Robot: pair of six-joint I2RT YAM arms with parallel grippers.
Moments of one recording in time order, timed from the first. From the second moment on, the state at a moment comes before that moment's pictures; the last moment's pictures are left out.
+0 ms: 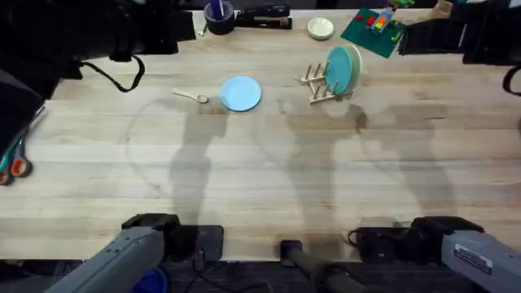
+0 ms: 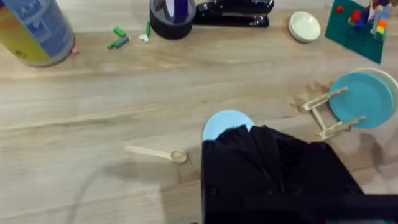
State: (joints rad) left arm 0.00 1.11 1.10 -0.64 0.27 -0.05; right arm 0.00 1.10 1.25 -0.99 -0.08 0.04
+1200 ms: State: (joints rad) left arm 0.02 1.65 1.10 -0.40 0.80 0.04; right arm 0.00 1.10 1.25 -0.99 -0.08 0.04
